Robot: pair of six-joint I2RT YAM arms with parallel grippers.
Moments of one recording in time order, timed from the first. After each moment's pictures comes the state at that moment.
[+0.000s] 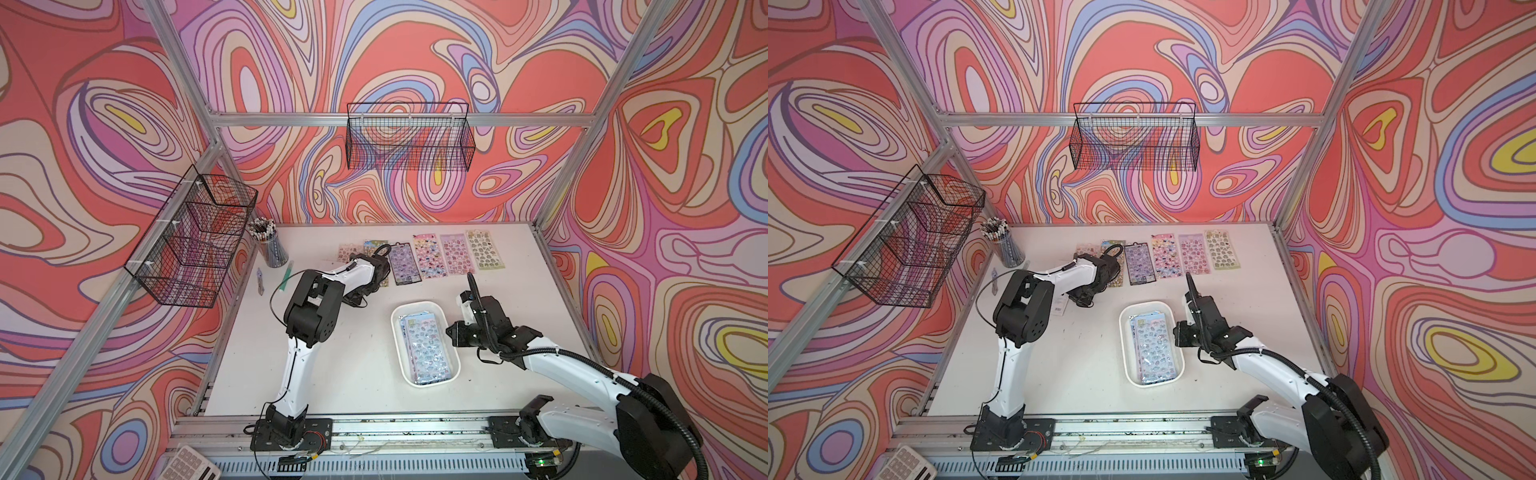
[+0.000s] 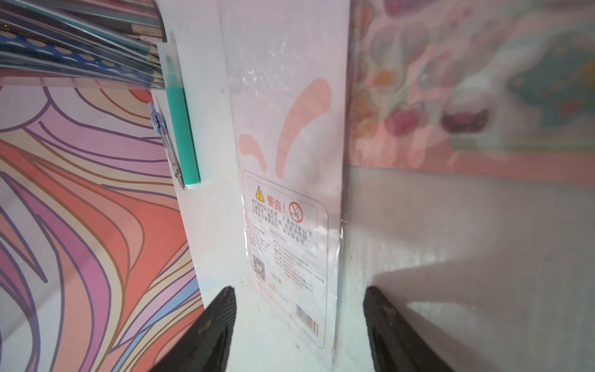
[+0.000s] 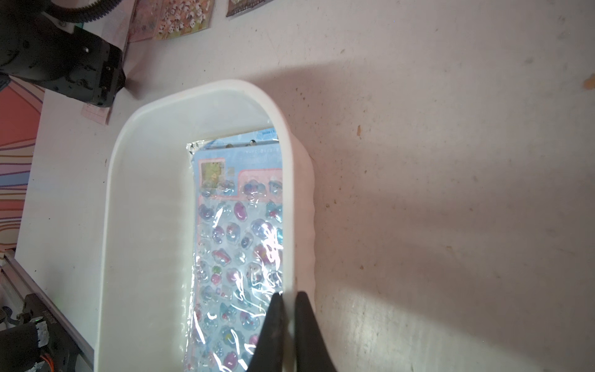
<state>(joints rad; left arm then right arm) -0.47 2.21 1.60 -1.08 -0.78 -0.36 0.52 1.16 0.54 -0.23 -0.18 0.50</state>
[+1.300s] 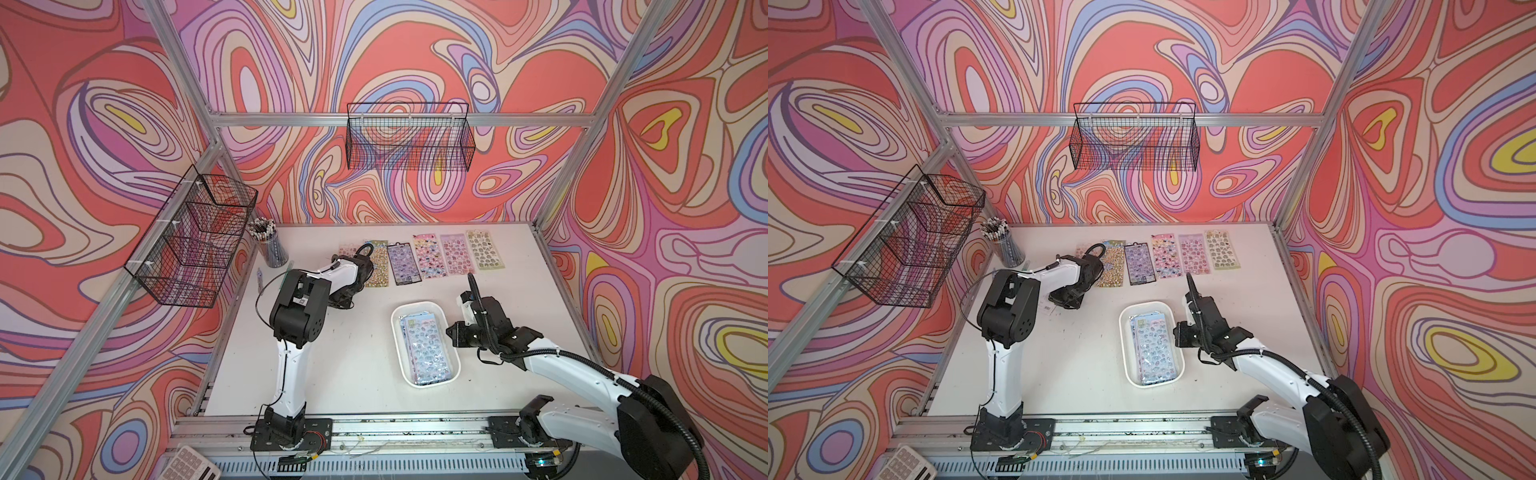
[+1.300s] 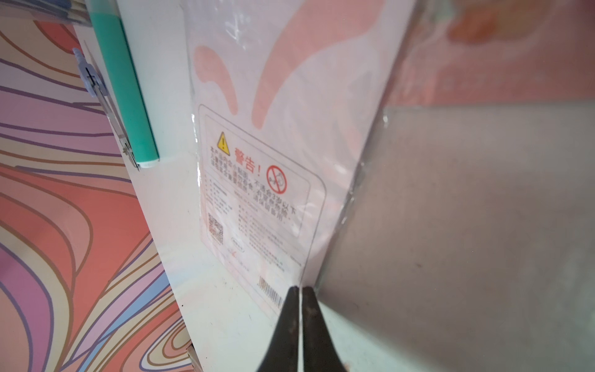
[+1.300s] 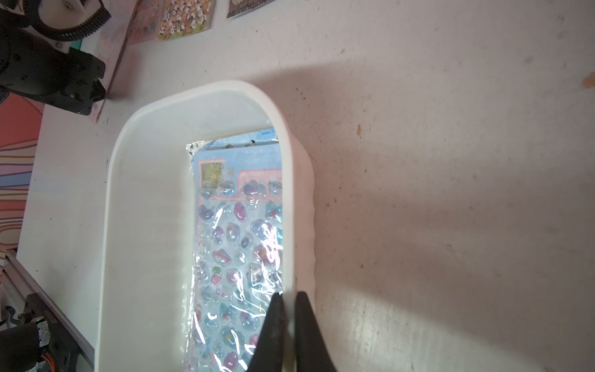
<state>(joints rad) -0.37 2.15 1.48 -1.00 -0.65 -0.30 0.52 1.15 0.54 -0.23 -0.18 0.50</state>
